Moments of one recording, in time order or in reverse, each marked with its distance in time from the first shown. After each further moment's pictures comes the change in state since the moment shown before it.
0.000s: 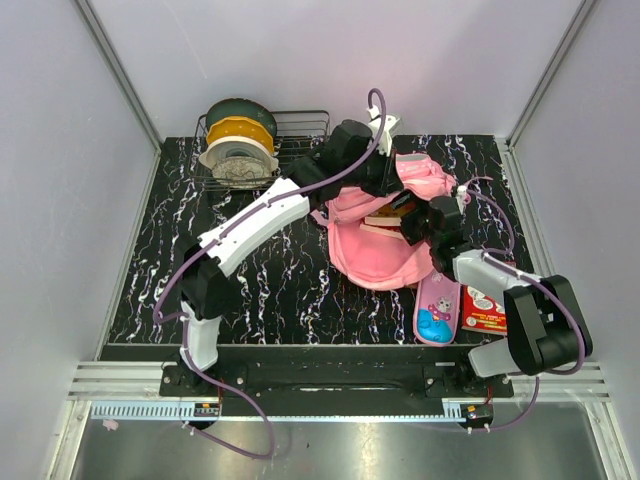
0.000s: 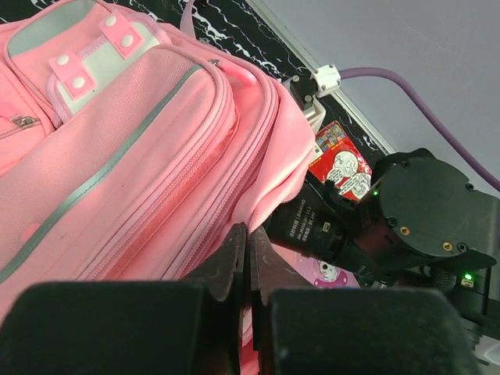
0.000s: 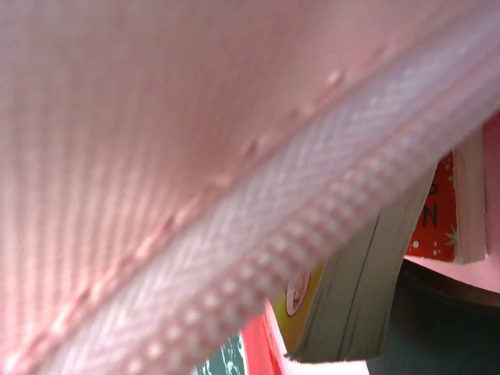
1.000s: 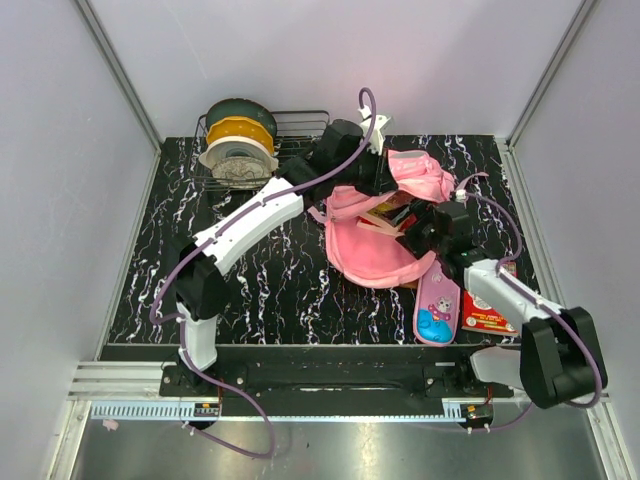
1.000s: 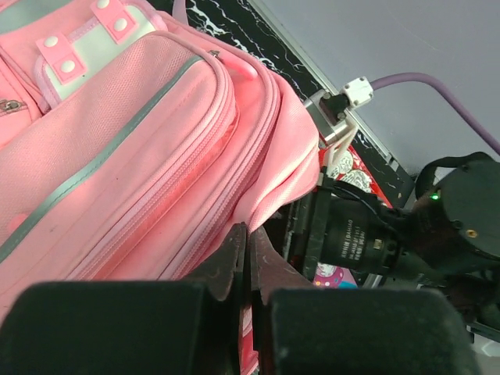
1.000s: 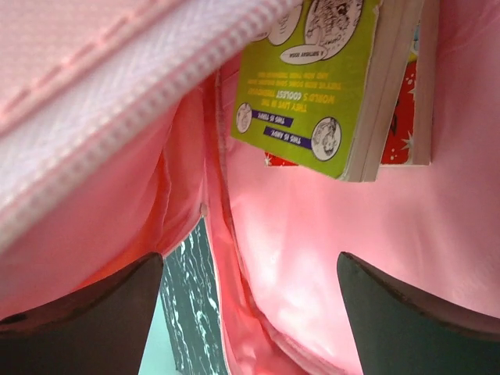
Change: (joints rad) left arm 0.038 -0.028 -0.065 0.045 0.049 -0.026; right arm -0.009 -0.162 -0.014 -0.264 -0.148 -0.103
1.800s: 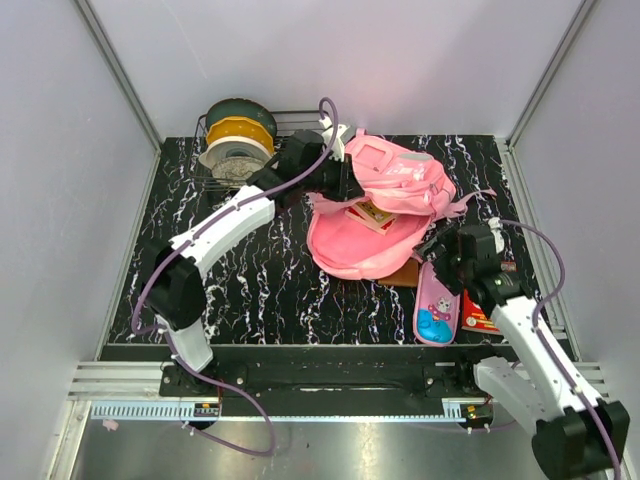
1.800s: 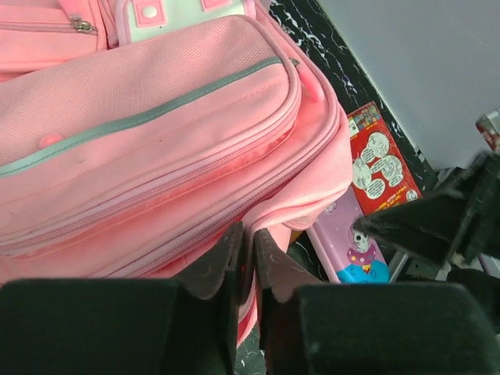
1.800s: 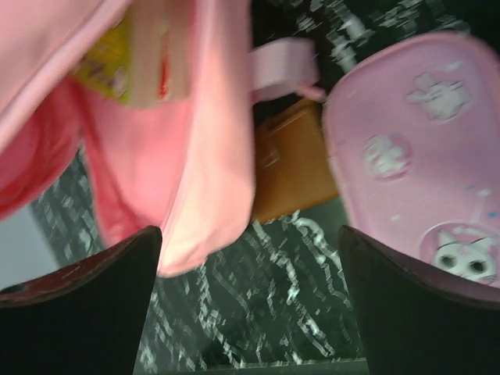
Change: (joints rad) left arm 0.139 -0.153 -0.329 0.124 0.081 -0.008; right arm -0.020 -0.500 -0.014 -0.670 0.201 -0.086
